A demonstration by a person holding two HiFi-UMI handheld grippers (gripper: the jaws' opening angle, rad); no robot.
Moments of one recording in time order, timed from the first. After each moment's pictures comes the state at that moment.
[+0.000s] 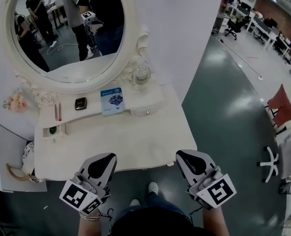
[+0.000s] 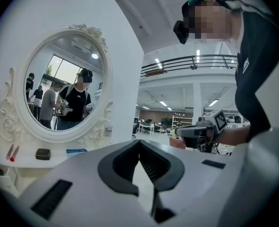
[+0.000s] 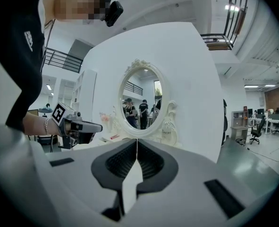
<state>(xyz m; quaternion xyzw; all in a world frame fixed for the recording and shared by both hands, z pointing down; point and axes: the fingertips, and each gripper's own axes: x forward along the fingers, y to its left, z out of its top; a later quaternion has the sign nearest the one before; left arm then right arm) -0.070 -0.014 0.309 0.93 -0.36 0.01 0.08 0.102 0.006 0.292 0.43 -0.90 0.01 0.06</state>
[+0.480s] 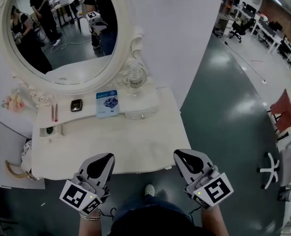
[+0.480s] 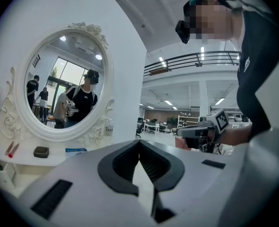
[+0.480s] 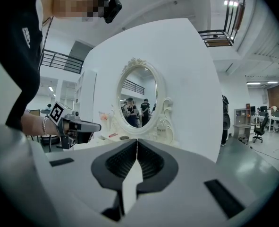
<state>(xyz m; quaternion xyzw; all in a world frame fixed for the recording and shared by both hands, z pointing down) -0.040 -0.029 0.319 0.91 -0.40 0.02 0.08 0.133 -0.020 0.300 0.41 -0.91 0.02 0.05</state>
